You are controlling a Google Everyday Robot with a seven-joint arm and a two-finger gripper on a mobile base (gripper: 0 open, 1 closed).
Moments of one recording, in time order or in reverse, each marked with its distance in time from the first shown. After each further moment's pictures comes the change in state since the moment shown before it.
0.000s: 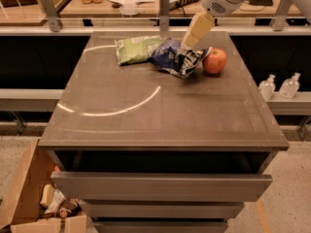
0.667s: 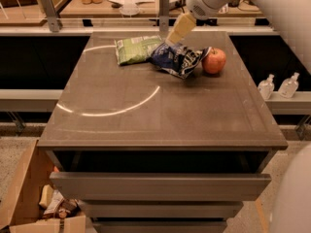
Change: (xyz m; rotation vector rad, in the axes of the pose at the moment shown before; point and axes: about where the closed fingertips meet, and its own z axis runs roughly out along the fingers) arm -0.023 -0.014 0.057 0.015 -0.066 0.073
